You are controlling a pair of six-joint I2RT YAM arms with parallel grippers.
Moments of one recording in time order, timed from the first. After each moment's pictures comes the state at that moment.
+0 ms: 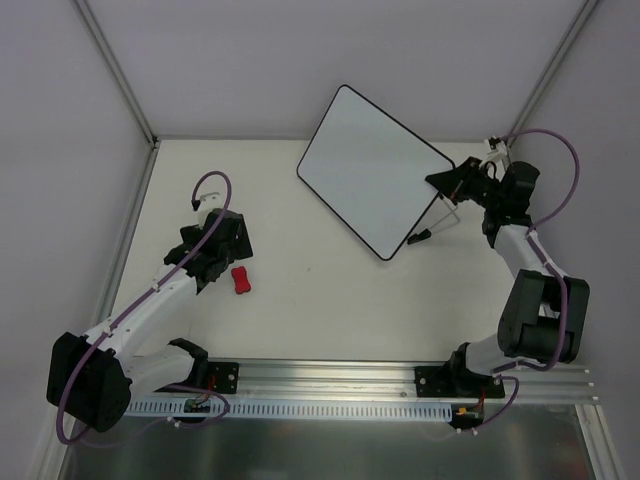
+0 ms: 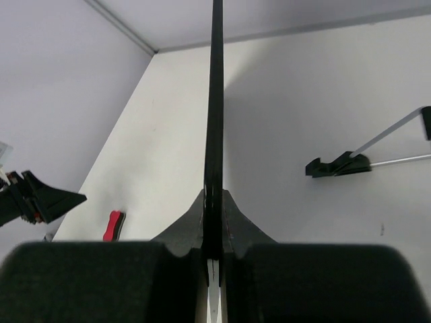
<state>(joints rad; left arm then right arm) -0.42 1.08 0.74 -0.50 -0.51 -0.51 -0.15 1.47 0.93 0.36 -0.88 0.52</state>
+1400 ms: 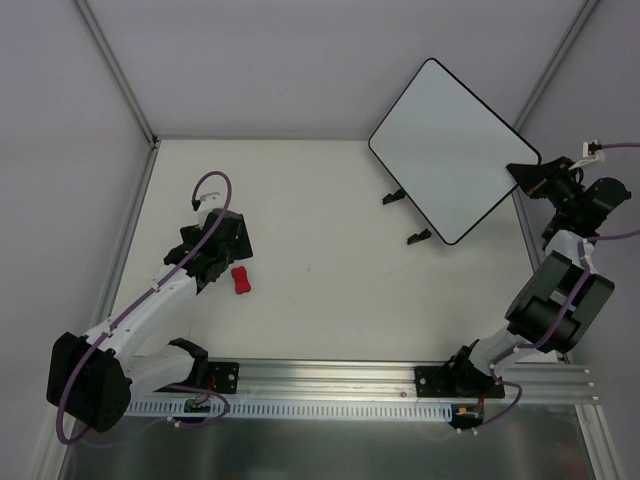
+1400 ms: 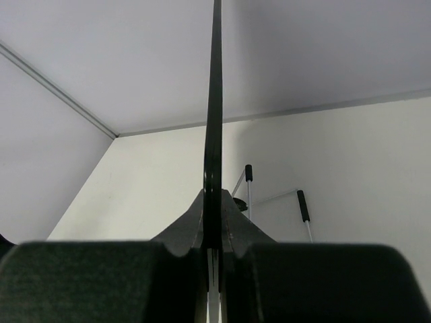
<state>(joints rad) -0.42 1.08 0.74 -0.51 -0.51 -0.51 -0.61 1.60 1.03 0.71 -1.08 0.71</state>
